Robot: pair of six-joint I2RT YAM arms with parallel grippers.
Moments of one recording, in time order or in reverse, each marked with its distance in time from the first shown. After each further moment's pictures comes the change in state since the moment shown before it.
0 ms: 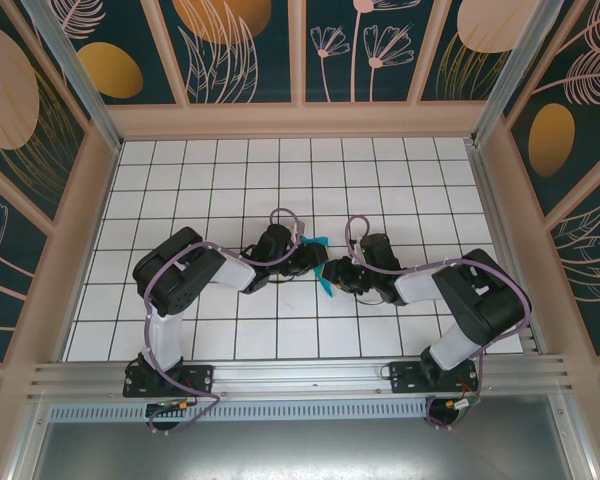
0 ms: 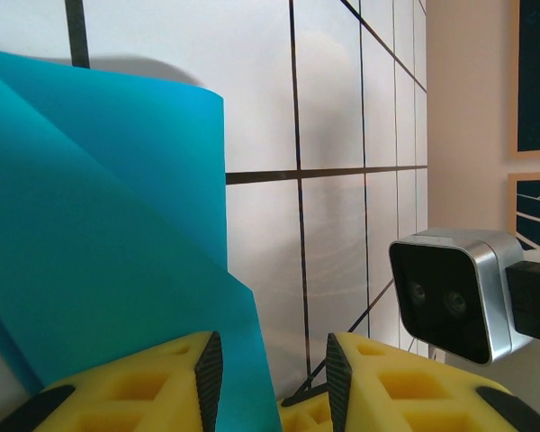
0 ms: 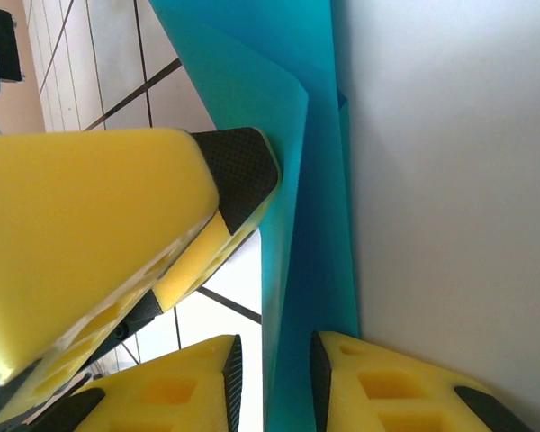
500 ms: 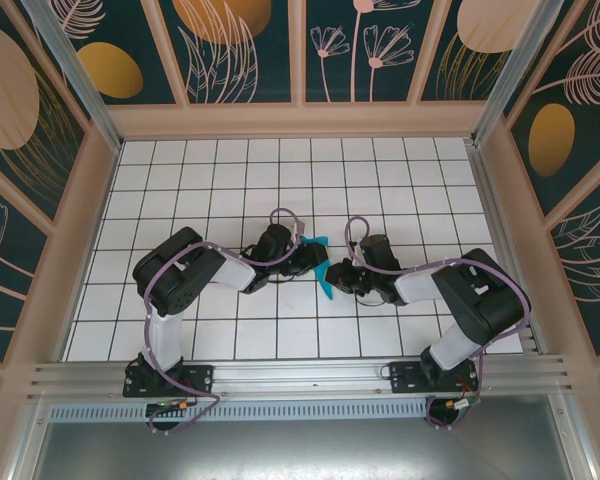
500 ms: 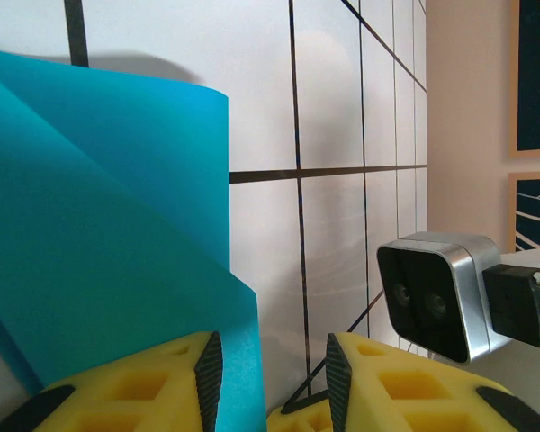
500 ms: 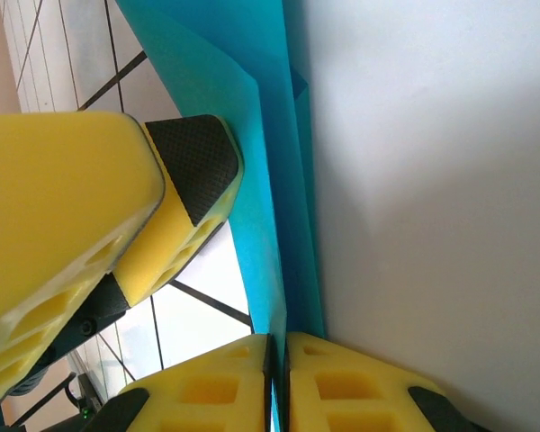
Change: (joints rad) left arm 0.000 0.000 0.000 0.000 0.002 0.000; right arm 0.000 0.005 -0.001 -0.030 0.006 -0.019
